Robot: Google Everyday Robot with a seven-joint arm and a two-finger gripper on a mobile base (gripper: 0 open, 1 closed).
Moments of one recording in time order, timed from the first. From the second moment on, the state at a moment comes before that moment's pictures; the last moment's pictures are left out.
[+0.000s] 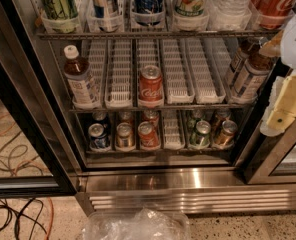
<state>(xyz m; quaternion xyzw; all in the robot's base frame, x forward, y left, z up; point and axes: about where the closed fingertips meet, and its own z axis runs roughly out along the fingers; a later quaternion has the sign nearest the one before) 0.438 -0.217 0.976 -0.60 0.78 -0.03 0.16</state>
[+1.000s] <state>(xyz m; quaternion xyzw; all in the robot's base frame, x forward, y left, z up) 0.423 -0.178 0.938 -0.56 0.79 0.06 0.26</state>
